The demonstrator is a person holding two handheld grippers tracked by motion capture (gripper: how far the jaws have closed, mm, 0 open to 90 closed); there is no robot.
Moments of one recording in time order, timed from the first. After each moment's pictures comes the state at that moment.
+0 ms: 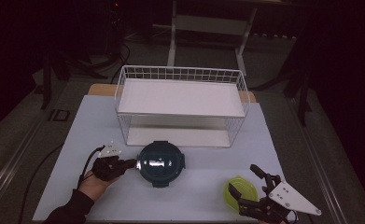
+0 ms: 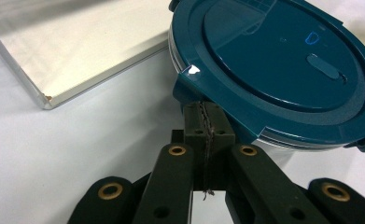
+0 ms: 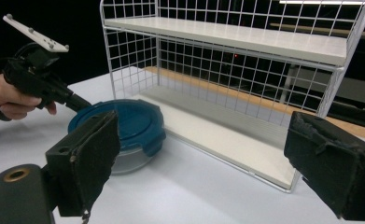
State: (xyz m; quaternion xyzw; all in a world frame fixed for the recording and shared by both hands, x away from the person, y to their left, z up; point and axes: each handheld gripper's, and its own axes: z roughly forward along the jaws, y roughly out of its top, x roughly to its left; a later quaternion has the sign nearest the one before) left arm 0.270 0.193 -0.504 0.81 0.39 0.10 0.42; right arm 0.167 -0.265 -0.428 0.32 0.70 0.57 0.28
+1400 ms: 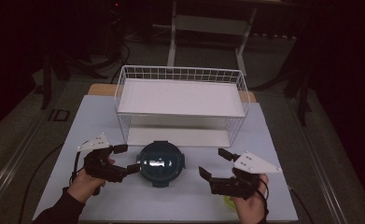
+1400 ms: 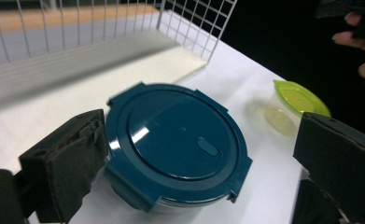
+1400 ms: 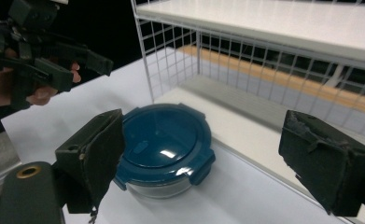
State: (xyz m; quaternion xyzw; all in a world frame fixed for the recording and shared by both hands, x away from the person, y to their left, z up) left arm 0.258 0.199 -0.446 0.76 0.36 0.04 0.54; right arm 0.217 -0.194 -0.400 0.32 0.76 0.54 0.19
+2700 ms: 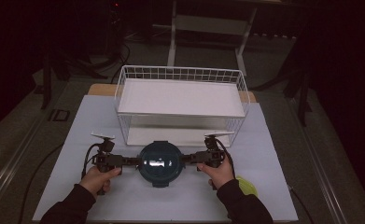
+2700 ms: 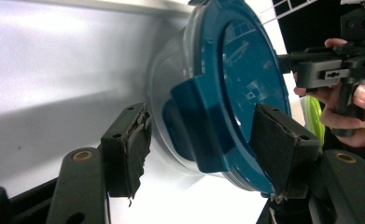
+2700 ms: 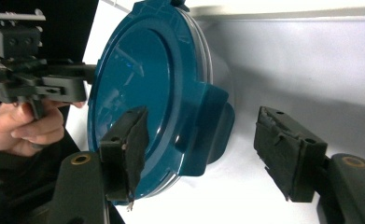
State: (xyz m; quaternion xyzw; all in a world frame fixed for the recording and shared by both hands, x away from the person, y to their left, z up) left arm 0.305 0.208 -0.511 0.68 0.57 -0.18 0.43; right arm 0.342 -0.156 -0.494 0.54 0.72 0.38 -0.20
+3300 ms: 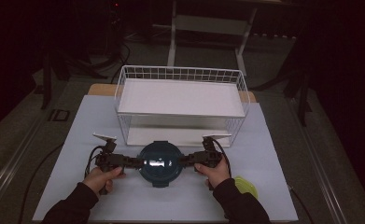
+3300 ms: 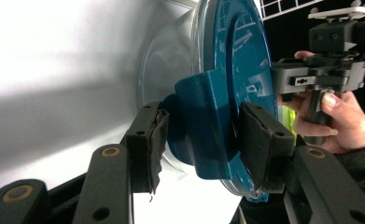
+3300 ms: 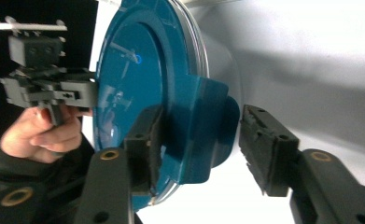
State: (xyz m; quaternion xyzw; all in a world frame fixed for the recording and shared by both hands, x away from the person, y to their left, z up) left arm 0.313 0.209 -0.526 0.64 0.58 -0.26 0.44; right arm 0.346 -0.152 -0.508 0.57 0.69 0.37 -0.25
